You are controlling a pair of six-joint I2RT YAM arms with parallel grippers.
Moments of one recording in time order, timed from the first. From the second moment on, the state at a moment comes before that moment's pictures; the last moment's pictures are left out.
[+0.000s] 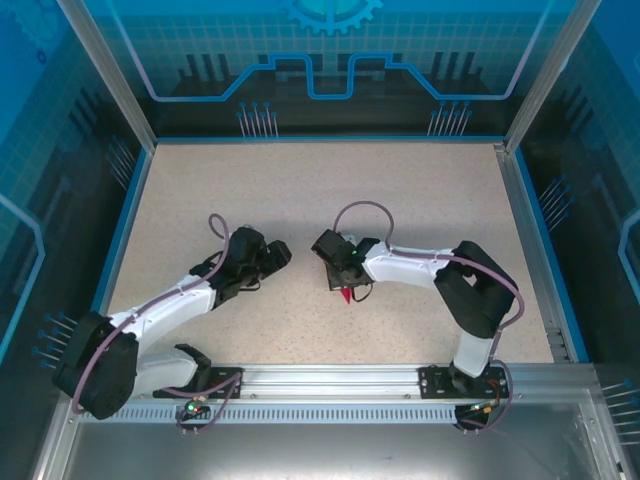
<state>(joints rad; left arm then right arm) -0.47 1.19 0.58 -0.23 -0.07 -0.99 0.86 1.81 1.10 -0.58 0.23 0.69</state>
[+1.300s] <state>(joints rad) -0.47 1.19 0.58 -0.34 -0.13 -0.97 0.85 1.82 1.13 -0.59 0.23 0.70</state>
